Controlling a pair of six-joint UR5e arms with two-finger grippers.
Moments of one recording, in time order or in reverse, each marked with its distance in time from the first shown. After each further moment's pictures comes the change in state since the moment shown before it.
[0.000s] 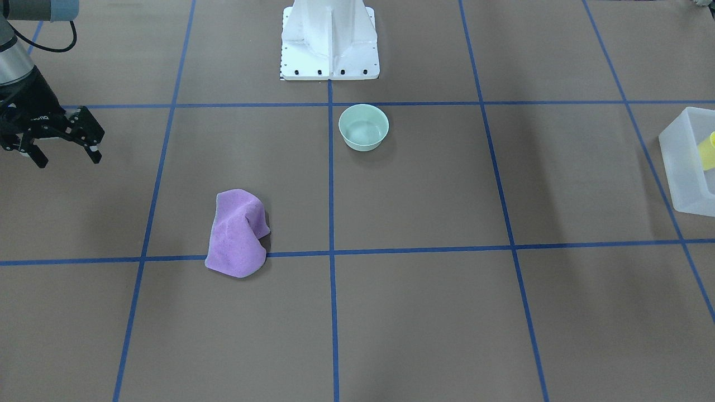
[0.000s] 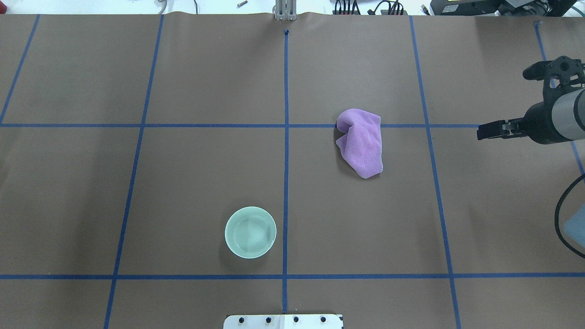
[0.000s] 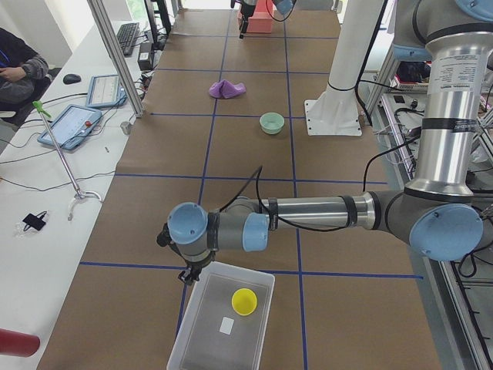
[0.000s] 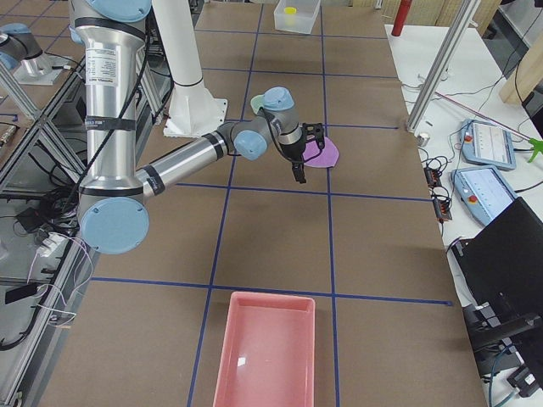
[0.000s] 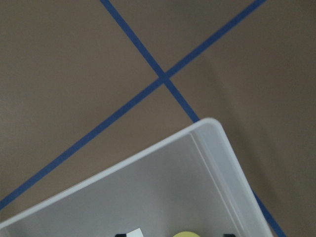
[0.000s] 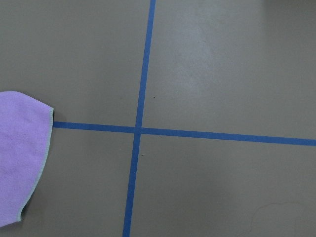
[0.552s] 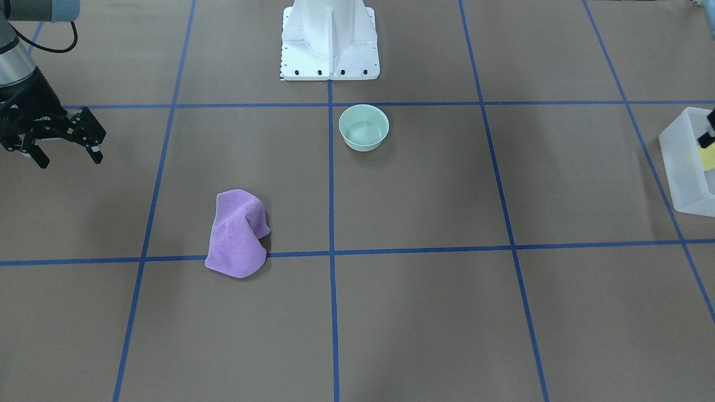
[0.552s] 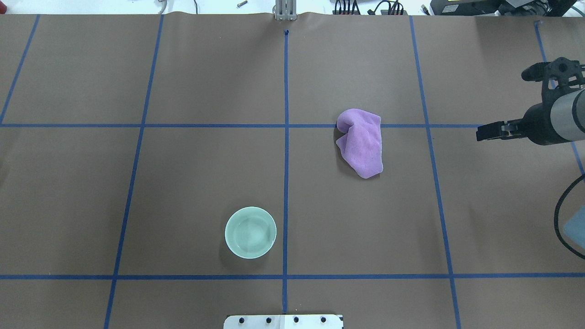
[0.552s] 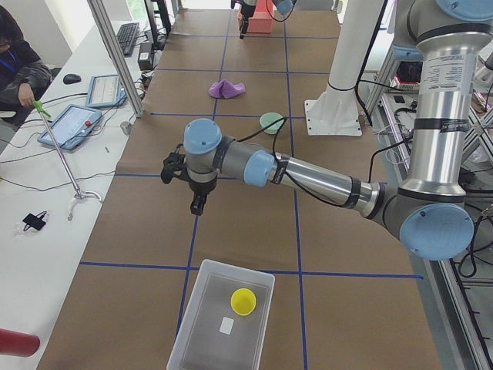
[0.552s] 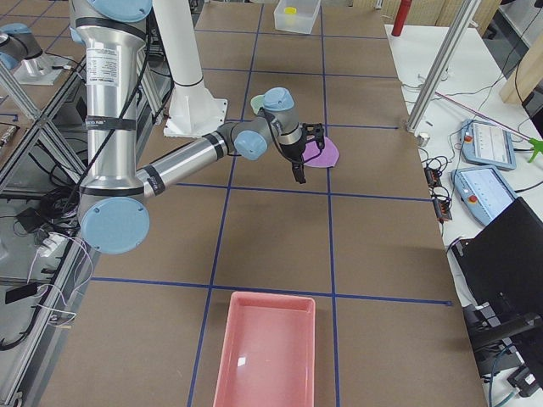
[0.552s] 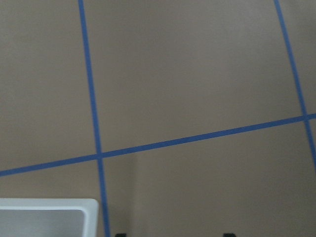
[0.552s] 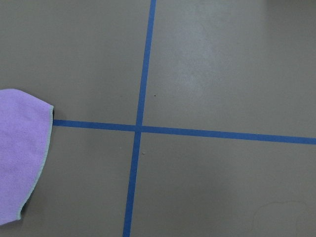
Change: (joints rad) left arm 0.248 0.022 -0.387 0.011 0.004 -0.772; right arm -0.003 0.000 -0.003 0.001 0.001 0.000
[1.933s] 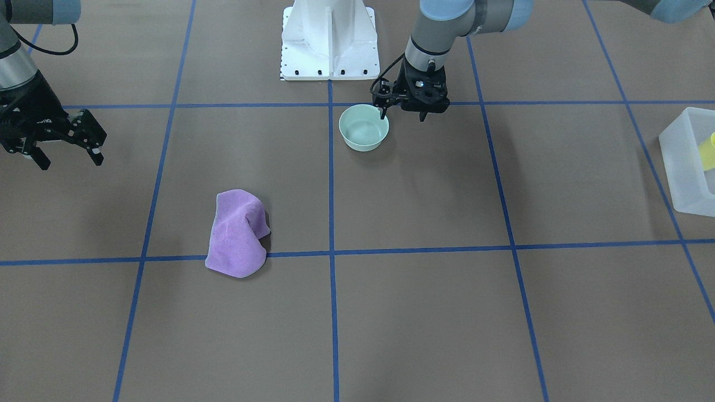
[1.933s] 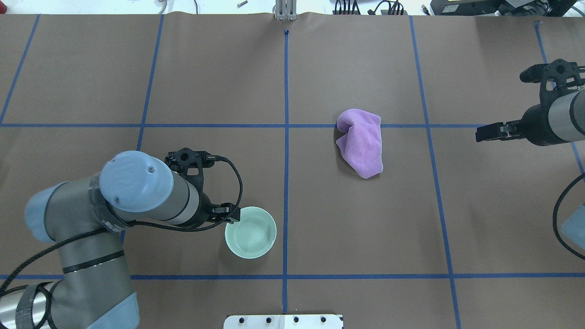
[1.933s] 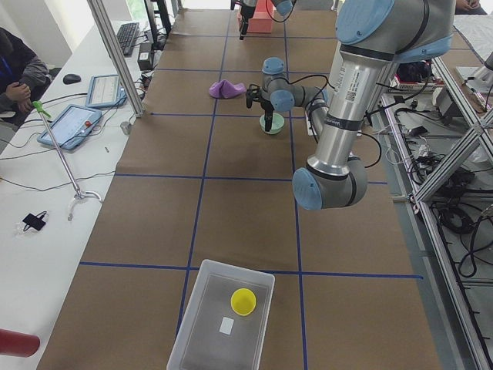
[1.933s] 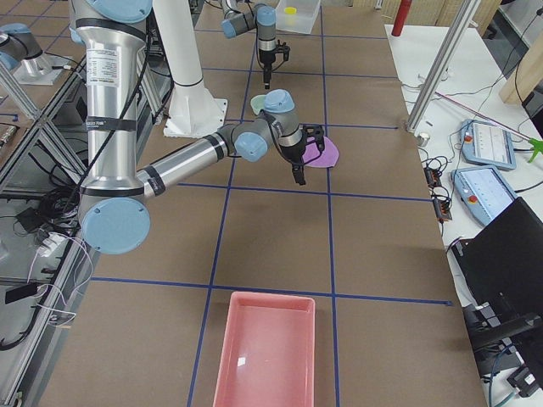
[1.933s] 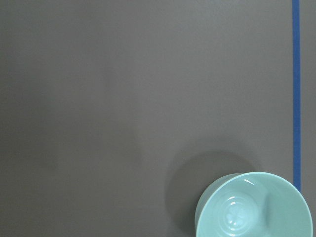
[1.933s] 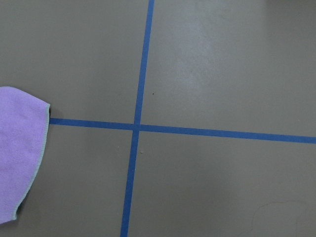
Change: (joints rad) left arm 0.985 -0.401 0.003 -0.012 0.573 -0.938; right arm -0.003 0.001 -0.010 0.003 -0.001 -0.001
